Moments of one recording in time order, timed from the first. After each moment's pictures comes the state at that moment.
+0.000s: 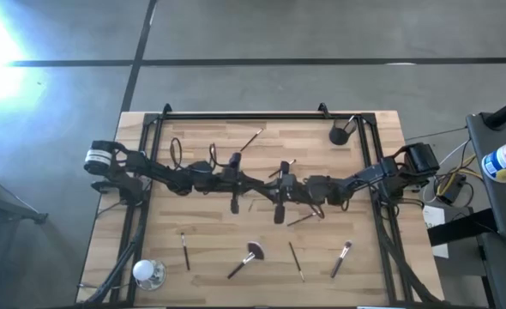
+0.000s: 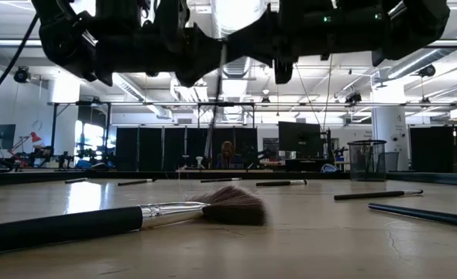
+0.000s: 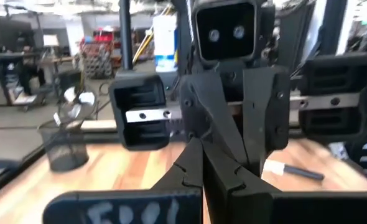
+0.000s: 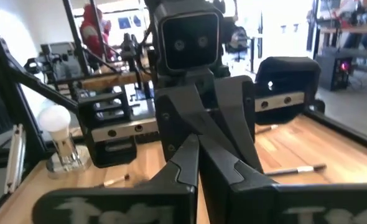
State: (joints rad) left arm -0.01 1.60 0.60 1.09 0.02 0.02; right arm 0.15 1.68 0.70 0.97 0.31 0.16
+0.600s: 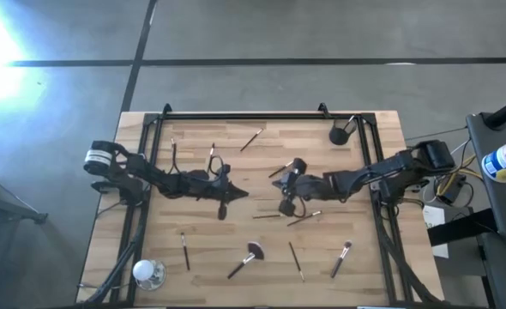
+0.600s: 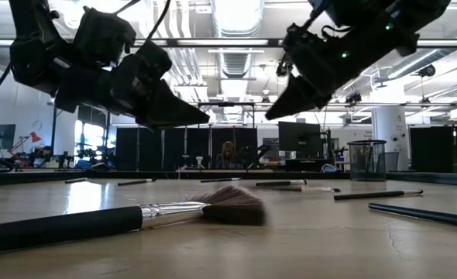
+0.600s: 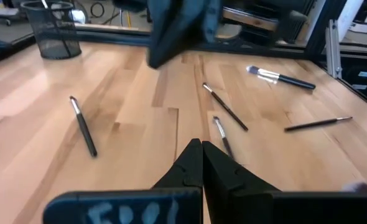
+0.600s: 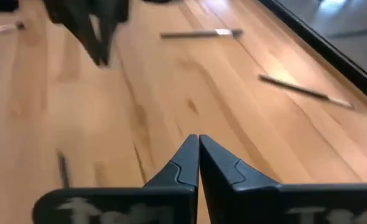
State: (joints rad) left arm -0.01 1.60 0.40 1.00 0.01 -0.09; right arm 0.13 1.50 0.72 0.17 0.43 0.22
